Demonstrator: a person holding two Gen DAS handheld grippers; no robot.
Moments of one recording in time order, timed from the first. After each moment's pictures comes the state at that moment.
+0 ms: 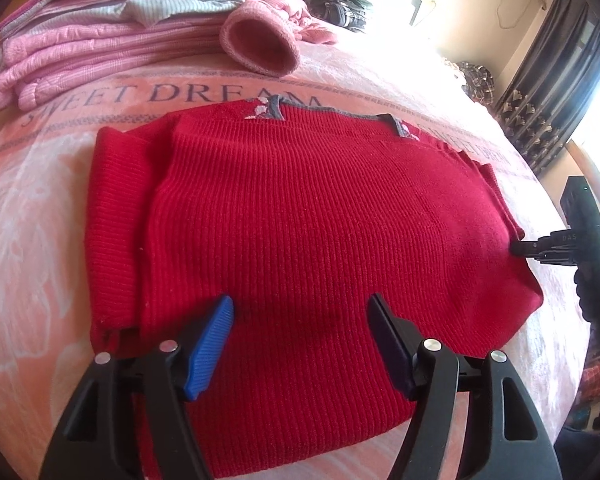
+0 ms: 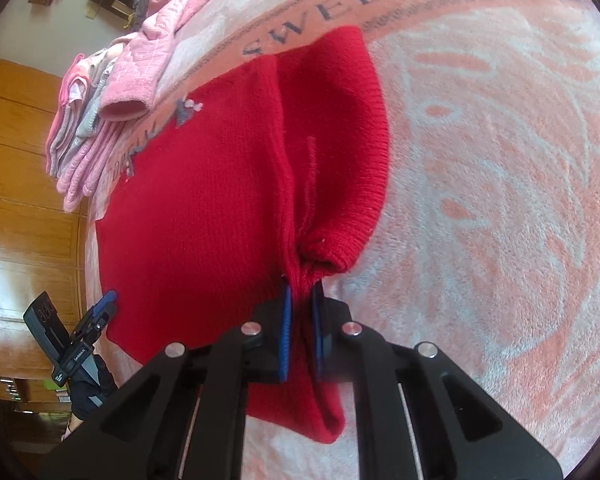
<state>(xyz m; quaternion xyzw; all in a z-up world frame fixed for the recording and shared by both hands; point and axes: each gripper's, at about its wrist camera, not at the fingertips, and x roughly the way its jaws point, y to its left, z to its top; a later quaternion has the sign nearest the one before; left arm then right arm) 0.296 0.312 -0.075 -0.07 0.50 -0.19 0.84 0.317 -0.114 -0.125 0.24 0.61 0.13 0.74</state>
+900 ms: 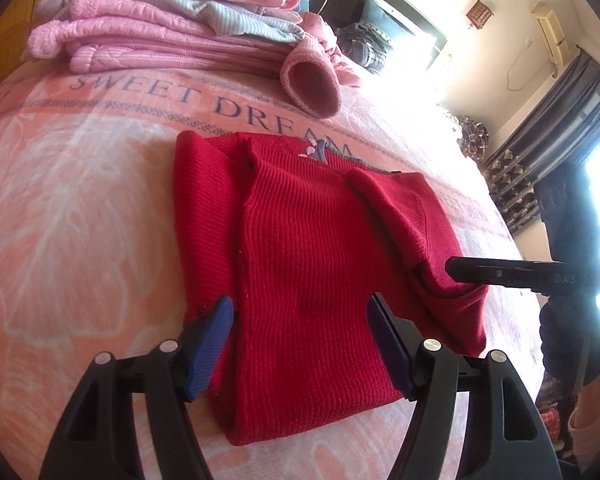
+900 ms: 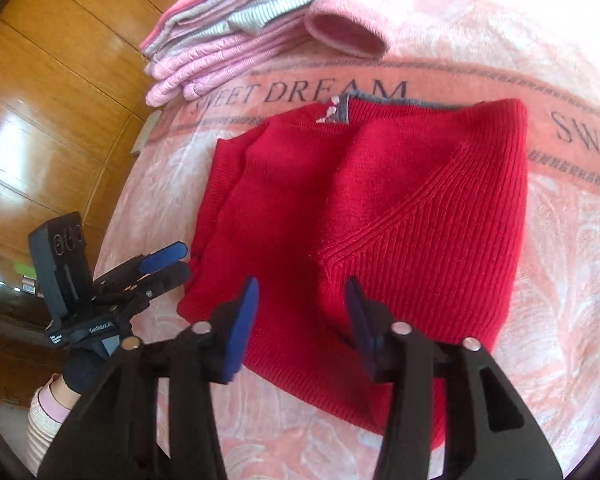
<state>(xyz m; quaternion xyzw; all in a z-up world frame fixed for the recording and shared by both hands) 0.285 0.387 -0.050 -0.18 0.47 -0.19 0.84 0.344 0.118 -0.049 0.09 0.57 0.29 0.76</state>
